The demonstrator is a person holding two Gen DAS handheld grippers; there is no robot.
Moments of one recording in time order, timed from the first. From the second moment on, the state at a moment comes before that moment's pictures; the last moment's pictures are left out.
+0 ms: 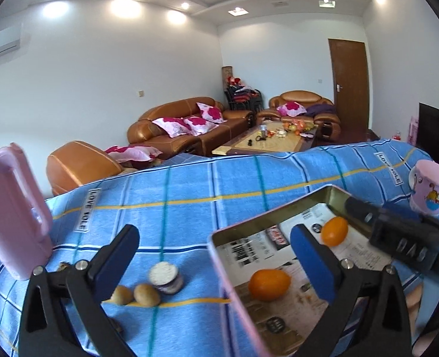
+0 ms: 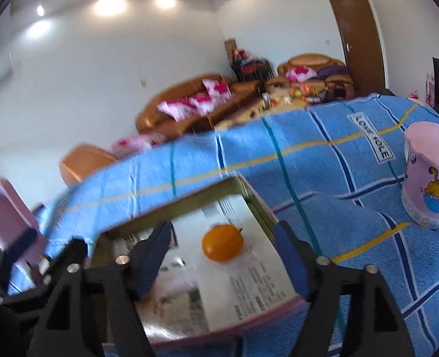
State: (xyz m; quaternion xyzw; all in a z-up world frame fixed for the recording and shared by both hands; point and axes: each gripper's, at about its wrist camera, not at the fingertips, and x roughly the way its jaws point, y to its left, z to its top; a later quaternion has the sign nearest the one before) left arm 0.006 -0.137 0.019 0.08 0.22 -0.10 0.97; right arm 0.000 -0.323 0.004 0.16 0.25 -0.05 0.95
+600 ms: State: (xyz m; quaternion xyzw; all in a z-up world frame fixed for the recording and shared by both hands) left arm -0.003 -0.053 0.012 0.06 0.23 -0.04 0.97; right arm -0.027 -0.276 0.024 0.03 0.15 -0.09 0.98
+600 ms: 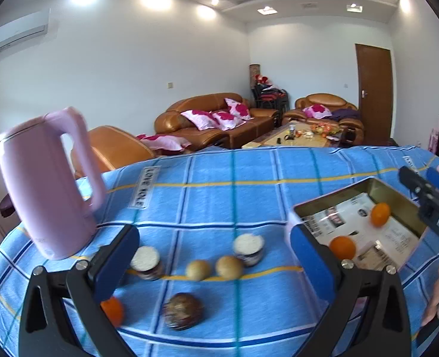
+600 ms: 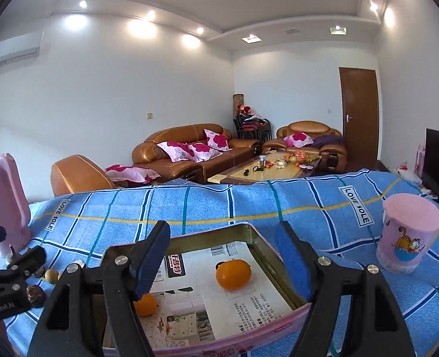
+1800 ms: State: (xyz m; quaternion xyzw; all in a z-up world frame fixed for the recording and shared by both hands) left arm 0.026 0.118 -0.013 -0.05 0.32 0.06 0.94; right arm 0.009 -0.072 -0.020 -0.04 0.36 0.14 0.92
